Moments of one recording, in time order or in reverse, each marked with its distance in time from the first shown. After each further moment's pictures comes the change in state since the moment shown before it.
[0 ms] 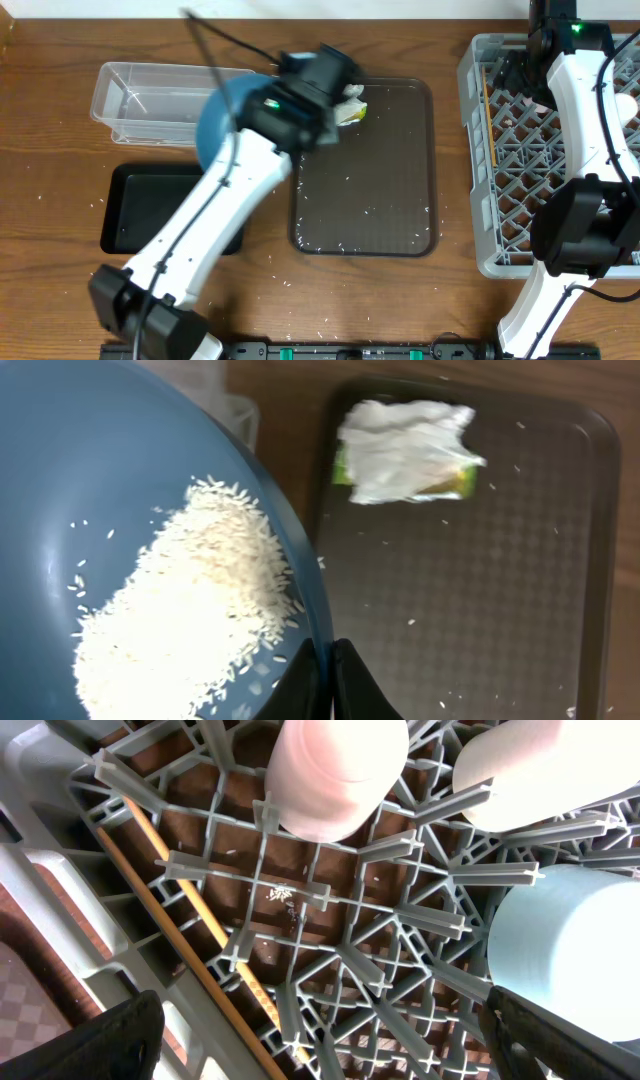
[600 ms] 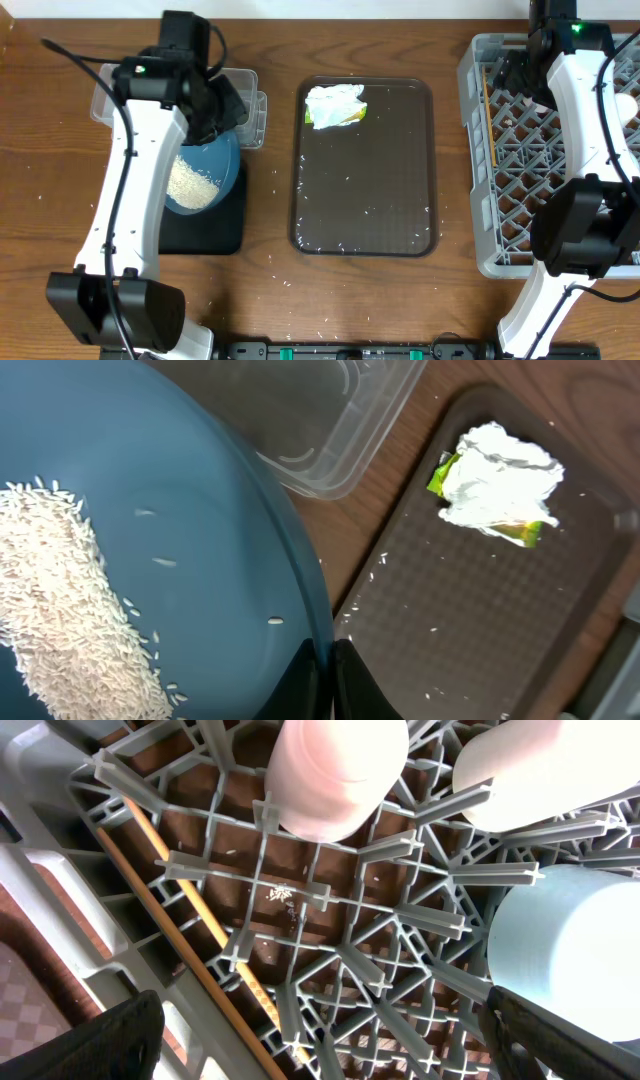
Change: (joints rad) left arm 0.425 0.000 -0.002 -0.096 0.356 0.005; right arm 0.000 0.000 0.000 0.000 0.000 0.000
